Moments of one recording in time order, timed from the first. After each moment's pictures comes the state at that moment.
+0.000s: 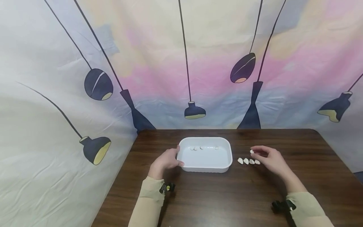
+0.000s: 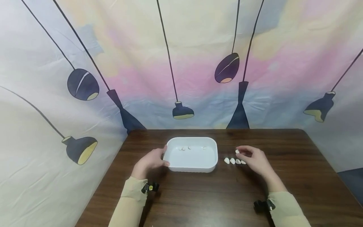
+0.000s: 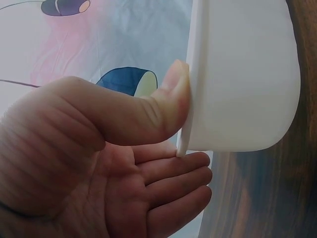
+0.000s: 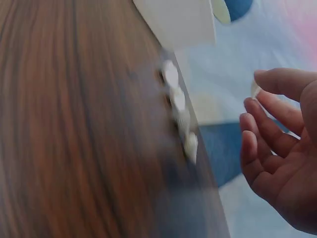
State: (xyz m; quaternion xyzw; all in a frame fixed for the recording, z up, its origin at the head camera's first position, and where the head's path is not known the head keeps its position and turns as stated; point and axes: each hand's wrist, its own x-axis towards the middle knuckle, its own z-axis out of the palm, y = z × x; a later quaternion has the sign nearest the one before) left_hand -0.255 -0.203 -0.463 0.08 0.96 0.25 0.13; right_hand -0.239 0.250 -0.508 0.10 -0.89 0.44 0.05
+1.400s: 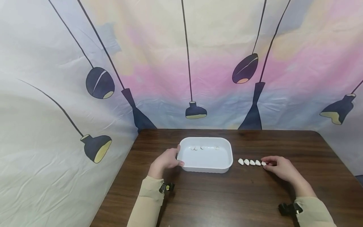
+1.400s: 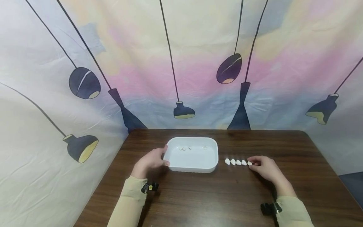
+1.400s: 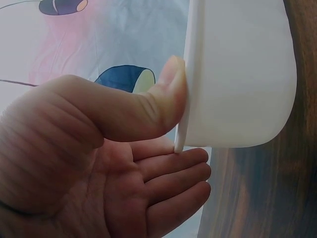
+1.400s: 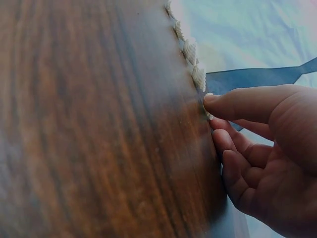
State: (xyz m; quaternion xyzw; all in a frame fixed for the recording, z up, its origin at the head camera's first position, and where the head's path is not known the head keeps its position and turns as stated) left_hand -0.256 -0.205 -0.462 0.09 0.96 0.25 0.13; right_hand -0.235 0.292 -0.533 0.09 -0.93 0.34 -0.03
